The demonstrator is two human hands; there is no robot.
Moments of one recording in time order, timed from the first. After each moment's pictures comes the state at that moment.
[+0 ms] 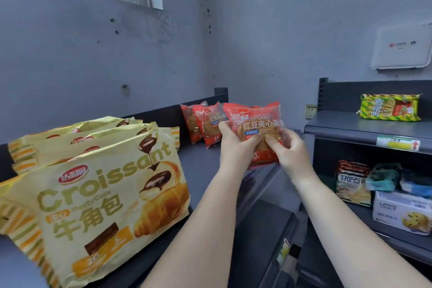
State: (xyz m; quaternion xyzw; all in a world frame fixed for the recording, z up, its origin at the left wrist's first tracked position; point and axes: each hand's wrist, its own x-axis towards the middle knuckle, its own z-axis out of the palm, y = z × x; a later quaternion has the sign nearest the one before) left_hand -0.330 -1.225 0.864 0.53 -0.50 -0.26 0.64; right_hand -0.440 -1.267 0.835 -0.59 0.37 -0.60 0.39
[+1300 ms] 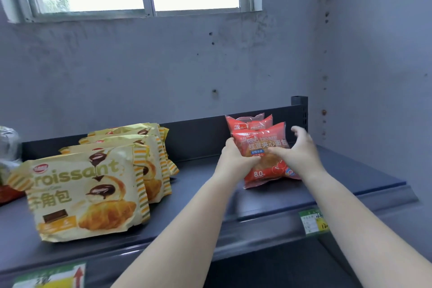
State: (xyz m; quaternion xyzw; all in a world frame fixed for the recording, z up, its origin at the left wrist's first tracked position) left_hand -0.339 -1.320 0.882 0.81 -0.30 -0.06 0.50; right_hand -0.393 -1.459 0.862 -0.77 0.26 -0.41 0.41
